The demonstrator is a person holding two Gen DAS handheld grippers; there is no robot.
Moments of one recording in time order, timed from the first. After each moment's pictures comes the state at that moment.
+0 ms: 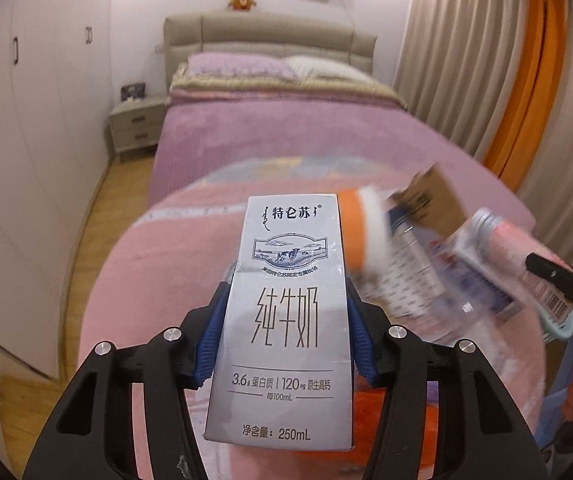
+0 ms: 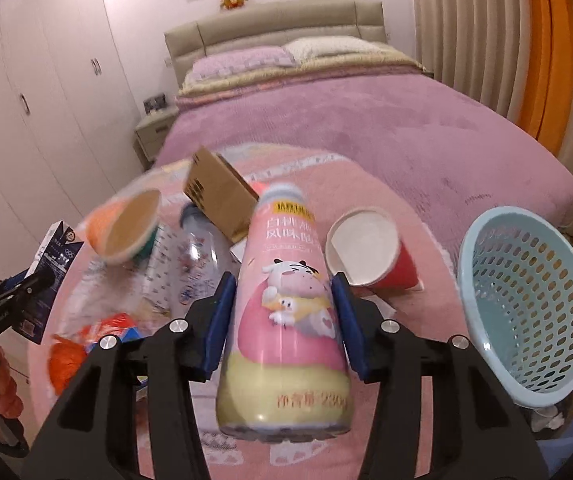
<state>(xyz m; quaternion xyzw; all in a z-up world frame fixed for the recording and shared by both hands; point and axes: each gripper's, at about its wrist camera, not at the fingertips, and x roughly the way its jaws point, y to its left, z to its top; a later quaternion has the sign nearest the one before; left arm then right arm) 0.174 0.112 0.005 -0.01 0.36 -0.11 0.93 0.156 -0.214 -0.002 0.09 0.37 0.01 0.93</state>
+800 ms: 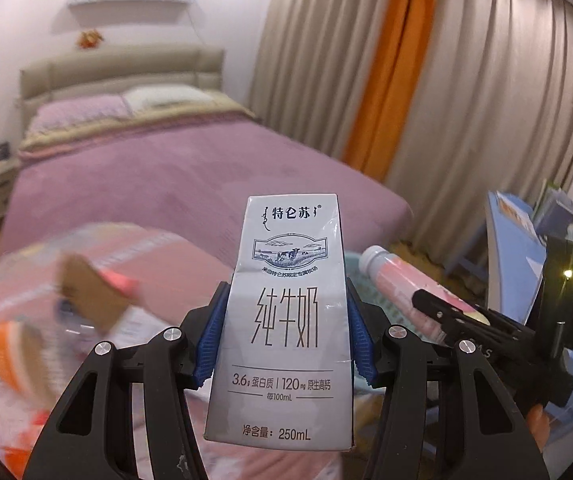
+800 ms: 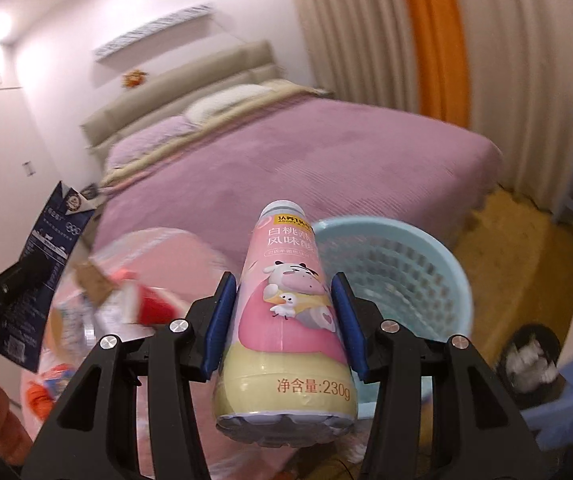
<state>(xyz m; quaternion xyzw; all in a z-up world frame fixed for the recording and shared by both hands) 0.163 -0.203 0.037 0.02 0.33 -0.34 0.88 0.074 -0.429 0.008 0.20 0.32 -0.16 0.91</state>
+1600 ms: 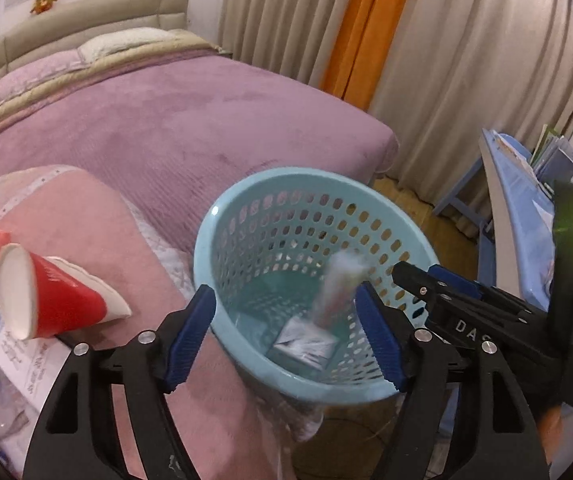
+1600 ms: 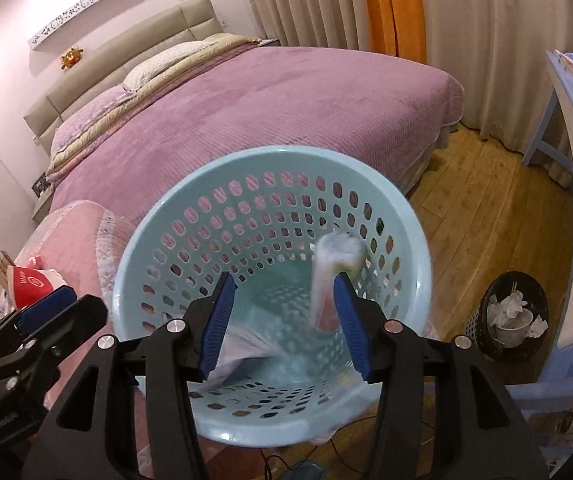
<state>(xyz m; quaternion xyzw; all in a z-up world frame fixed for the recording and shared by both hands) 0.165 -0.295 -0.049 0.06 0.41 -0.37 0.83 0.084 -0.492 -0.071 0.23 0.39 -0.20 0.87</state>
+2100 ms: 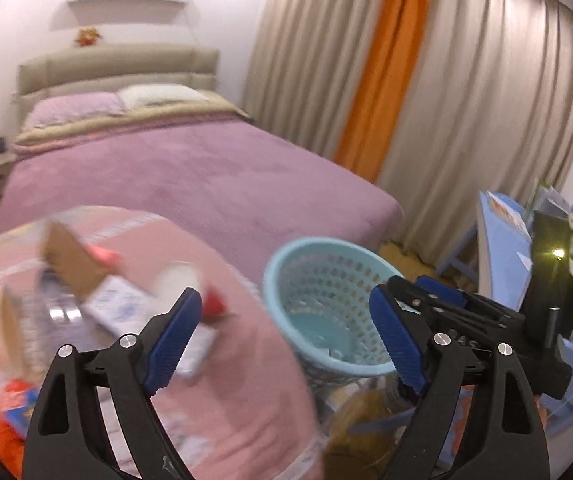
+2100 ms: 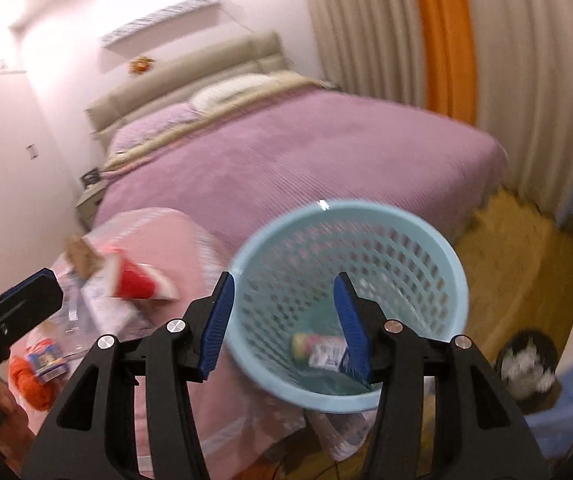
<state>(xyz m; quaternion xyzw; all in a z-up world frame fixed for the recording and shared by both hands) 0.117 -0.176 0.036 -0.01 0.30 -0.34 0.89 0.062 -0.398 0.012 0.15 0.30 -0.11 0.93</state>
